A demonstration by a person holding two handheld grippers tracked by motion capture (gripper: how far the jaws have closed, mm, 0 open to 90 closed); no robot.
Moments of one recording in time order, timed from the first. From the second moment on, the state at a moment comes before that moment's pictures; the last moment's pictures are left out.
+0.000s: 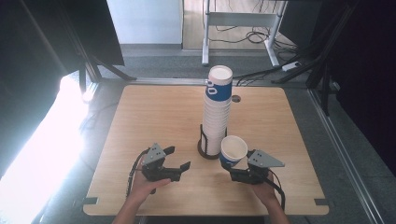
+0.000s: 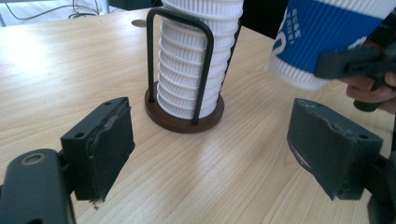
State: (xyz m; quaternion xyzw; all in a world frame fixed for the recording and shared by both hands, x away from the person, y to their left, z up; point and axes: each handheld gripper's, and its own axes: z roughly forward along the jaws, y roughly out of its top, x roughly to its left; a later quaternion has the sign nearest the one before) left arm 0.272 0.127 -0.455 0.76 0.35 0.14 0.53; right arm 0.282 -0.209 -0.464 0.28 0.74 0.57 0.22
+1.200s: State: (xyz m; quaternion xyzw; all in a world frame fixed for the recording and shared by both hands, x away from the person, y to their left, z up) left arm 0.273 0.128 -0.459 0.77 0.35 0.14 0.52; right arm 0.316 -0.276 -0.481 0.40 0.72 0.50 0.28
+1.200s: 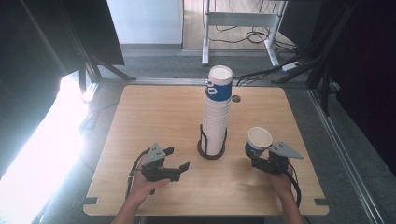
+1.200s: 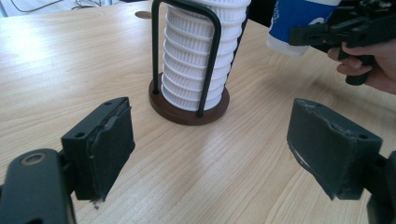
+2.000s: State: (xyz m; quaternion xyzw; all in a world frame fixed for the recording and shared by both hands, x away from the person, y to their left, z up) left arm 0.273 0.125 -0.463 0.77 0.35 0.13 0.51; right arm 0.337 -0.304 -0.507 0.48 0.73 0.39 0.30
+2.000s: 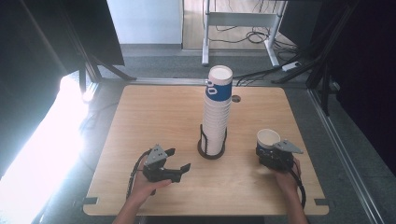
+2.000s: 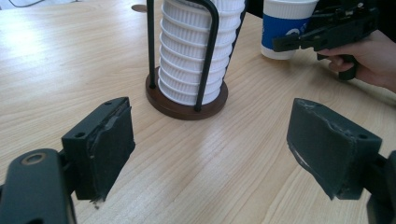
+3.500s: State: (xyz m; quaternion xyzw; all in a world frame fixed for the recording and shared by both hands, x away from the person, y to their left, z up) left arm 0.271 0.129 -0.459 0.76 0.36 0.15 0.52; right arm 0.274 -0.328 -0.447 0.48 0.65 0.50 0.32
